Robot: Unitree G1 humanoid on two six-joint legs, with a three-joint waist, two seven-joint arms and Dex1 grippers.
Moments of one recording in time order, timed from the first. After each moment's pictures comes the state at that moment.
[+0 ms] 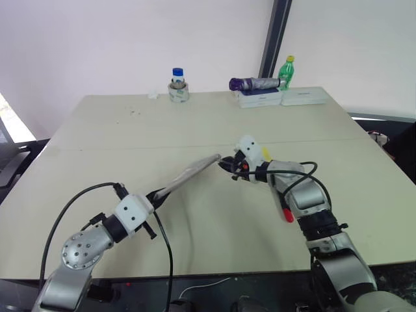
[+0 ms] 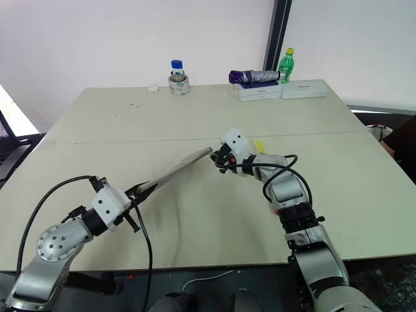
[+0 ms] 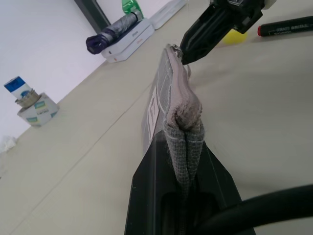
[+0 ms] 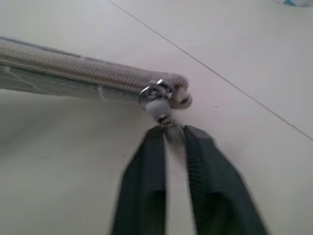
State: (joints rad) left arm 0.06 0.56 0.05 -0.42 -0.10 -0.05 -0.60; right arm -0.74 -0.34 0.13 0.24 0.10 0.50 0.76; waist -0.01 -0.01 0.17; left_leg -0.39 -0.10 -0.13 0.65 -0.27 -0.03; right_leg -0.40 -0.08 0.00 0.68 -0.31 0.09
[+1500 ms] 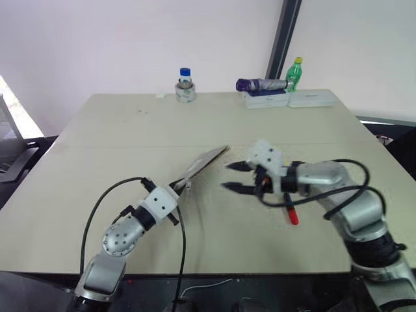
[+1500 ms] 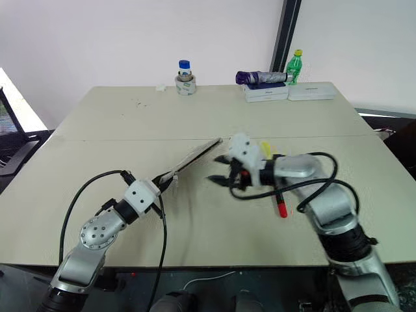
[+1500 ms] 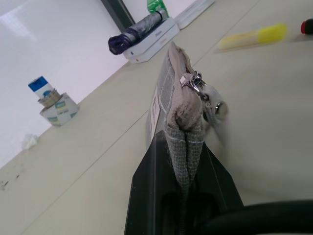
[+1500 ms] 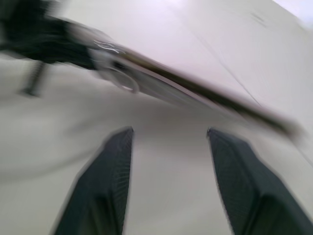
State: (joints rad) left arm -0.09 0.39 -0.10 -0.28 0.11 -0.06 -0.44; right arm -0.60 -0.65 0.06 -0.31 0.28 0.87 0.85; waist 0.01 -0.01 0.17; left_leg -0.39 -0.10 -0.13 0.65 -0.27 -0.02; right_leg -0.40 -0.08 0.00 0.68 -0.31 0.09
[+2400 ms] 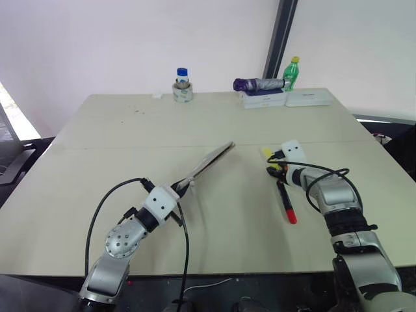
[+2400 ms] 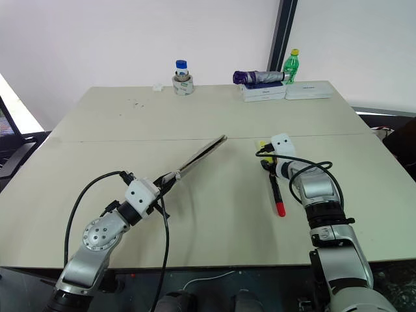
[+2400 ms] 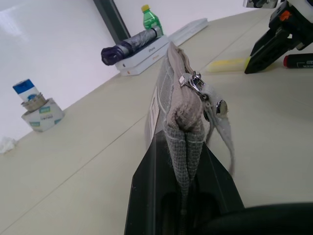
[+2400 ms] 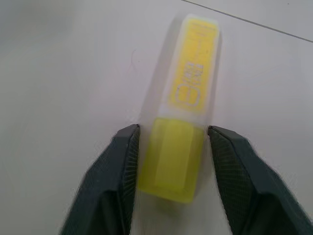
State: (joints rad) left arm -0.08 0.34 -0.11 -0.28 0.03 -0.07 -0.45; right arm -0.73 -0.50 0.00 0.43 0.09 0.67 0.44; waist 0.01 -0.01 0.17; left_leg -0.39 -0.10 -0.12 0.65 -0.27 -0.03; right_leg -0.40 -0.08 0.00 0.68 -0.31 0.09
